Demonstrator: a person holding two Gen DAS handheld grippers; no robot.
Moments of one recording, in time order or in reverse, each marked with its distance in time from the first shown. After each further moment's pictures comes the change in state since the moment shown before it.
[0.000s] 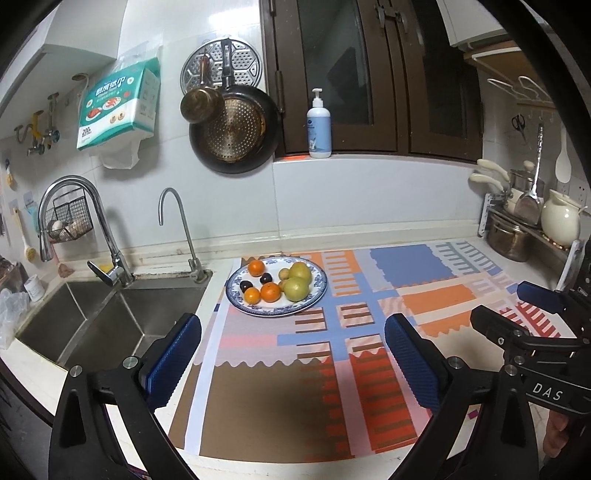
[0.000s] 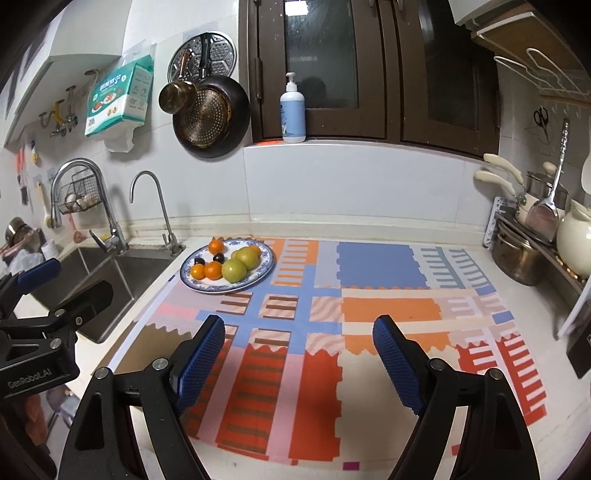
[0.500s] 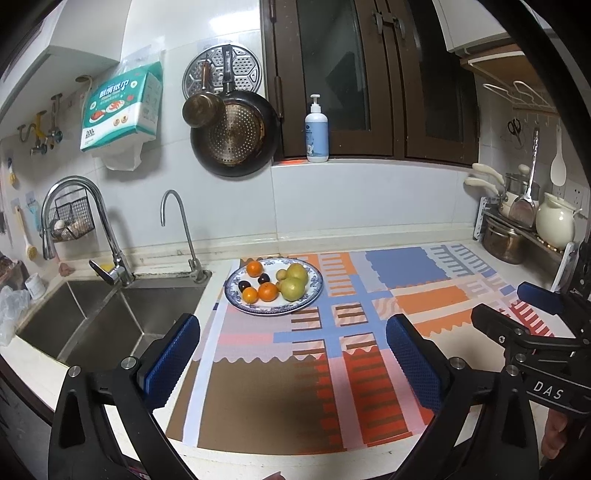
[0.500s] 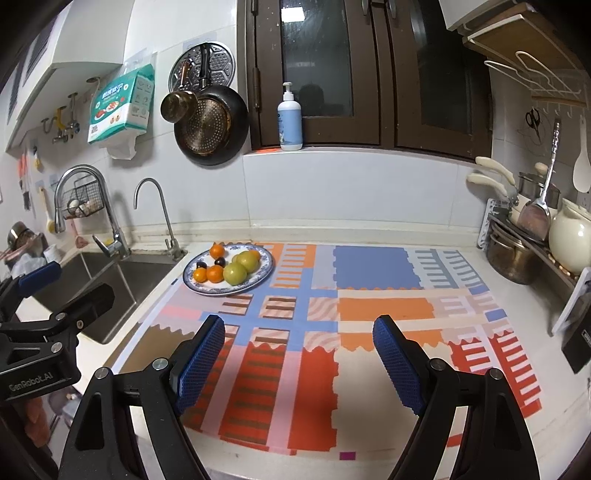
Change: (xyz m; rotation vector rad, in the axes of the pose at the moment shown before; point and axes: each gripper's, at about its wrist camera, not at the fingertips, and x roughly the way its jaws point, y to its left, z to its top) left arm -0.014 -0.004 -0.003 -0.012 -0.009 -0.005; right arm -0.018 -0.003 -0.003 0.011 -0.023 -0.004
